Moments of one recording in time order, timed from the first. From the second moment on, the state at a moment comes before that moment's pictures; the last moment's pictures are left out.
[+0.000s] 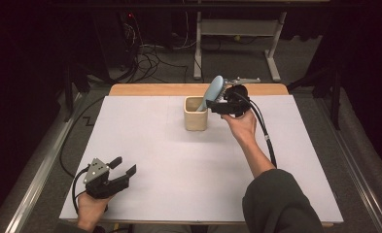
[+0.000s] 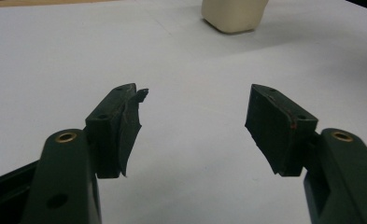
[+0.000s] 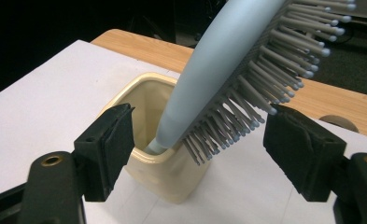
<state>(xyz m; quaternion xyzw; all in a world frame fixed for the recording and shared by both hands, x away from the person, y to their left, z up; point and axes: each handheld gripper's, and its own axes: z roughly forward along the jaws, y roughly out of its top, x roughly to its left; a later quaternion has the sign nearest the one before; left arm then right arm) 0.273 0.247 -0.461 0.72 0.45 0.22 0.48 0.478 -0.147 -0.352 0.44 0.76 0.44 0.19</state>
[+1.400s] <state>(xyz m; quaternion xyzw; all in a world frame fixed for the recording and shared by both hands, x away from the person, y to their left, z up) 0.273 0.248 -0.461 0.72 0.45 0.22 0.47 0.425 -0.205 -0.347 0.42 0.75 0.48 0.20</state>
